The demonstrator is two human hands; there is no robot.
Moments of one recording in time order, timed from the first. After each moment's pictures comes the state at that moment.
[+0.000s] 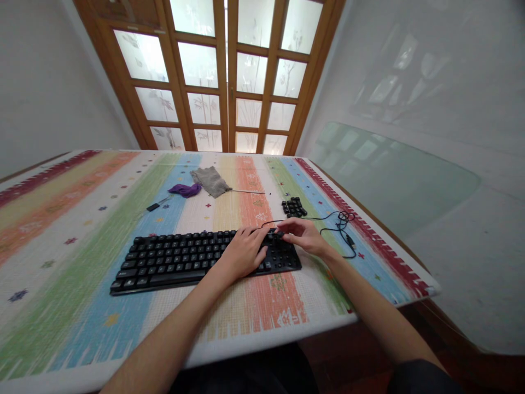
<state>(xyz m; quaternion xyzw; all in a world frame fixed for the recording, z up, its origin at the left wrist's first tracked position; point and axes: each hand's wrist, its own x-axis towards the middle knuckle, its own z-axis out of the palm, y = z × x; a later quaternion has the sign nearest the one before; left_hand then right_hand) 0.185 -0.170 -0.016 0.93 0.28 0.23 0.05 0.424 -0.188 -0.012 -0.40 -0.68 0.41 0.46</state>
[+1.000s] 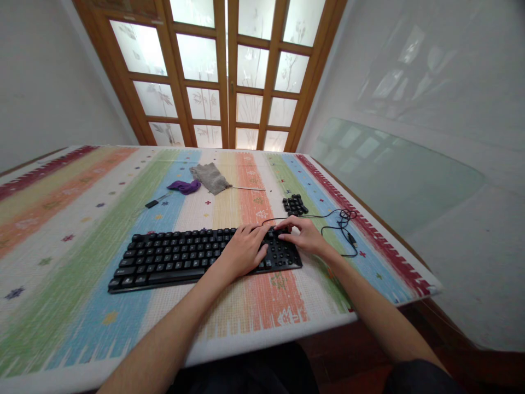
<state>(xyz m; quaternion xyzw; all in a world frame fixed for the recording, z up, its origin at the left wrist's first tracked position) 0.185 -0.170 -0.015 0.93 0.28 0.22 0.05 0.423 -0.188 -0.008 -0.47 -0.76 0.22 0.39</state>
